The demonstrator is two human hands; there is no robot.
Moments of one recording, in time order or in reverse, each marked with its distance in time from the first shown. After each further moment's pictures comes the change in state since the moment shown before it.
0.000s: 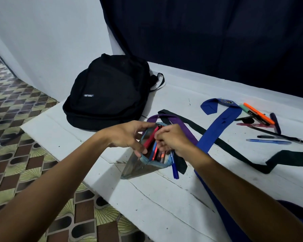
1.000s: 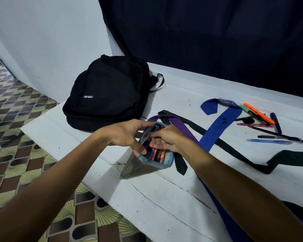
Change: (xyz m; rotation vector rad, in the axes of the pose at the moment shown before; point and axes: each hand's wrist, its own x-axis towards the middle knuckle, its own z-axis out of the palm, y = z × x) left_hand -0.003 0.010 -0.003 0.070 0.025 -0.028; right_hand 0.014 -0.010 0.008 0.218 -0.143 0.217
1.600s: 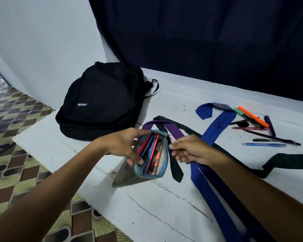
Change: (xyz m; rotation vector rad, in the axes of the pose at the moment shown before) left_hand 0.007 0.003 -0.002 0.159 0.000 -0.025; right_hand -0.028 0.018 -0.080 -0.146 -0.028 -0.075
